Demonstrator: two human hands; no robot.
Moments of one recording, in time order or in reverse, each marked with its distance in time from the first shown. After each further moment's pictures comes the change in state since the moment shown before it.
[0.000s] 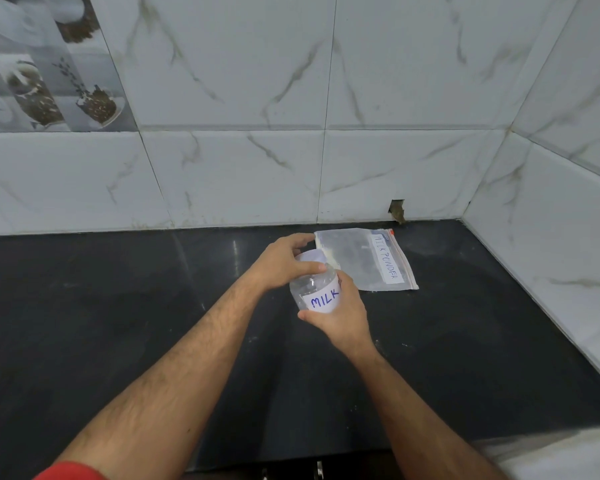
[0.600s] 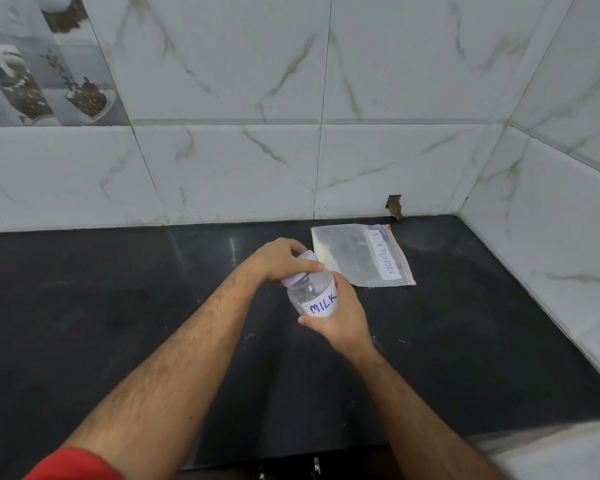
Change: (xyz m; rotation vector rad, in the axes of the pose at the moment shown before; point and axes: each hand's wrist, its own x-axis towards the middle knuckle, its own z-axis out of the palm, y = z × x) left_hand 0.010 0.003 -0.002 0.165 -0.093 -0.213; right_hand -0.001 0.017 0.000 -0.057 -0.051 -0.003
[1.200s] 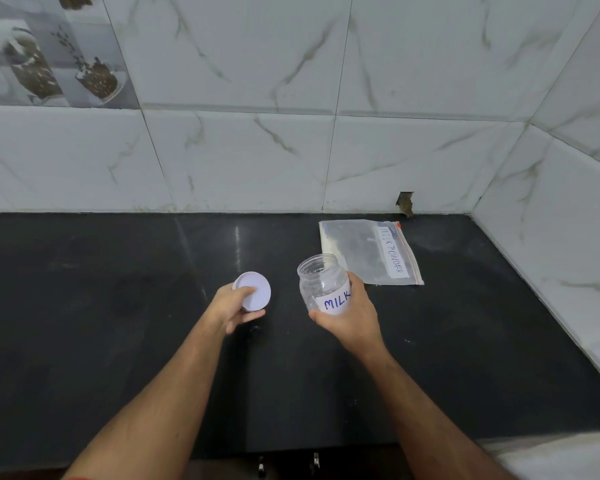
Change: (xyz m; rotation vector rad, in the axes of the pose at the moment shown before) left_hand -0.004 -0.143 0.035 -1.087 0.245 -0.422; right_hand -0.008 -0.007 -0.011 0.010 0.003 0.060
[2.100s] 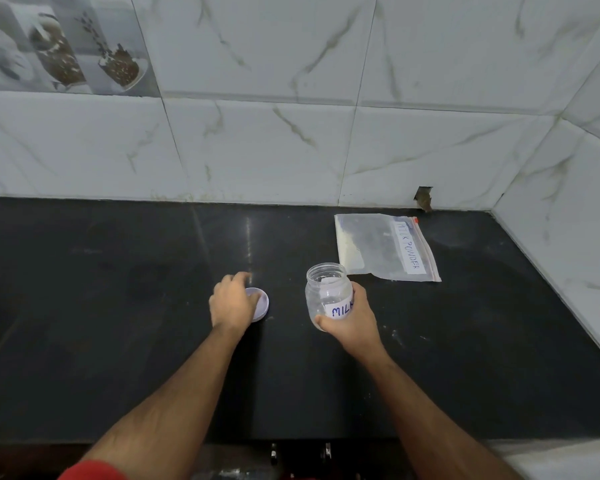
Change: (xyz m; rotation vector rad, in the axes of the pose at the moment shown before) left_hand 0.005 -0.025 -0.024 1.115 0.463 0.482; right_hand -0.004 0.018 0.033 0.103 -0.100 0.111
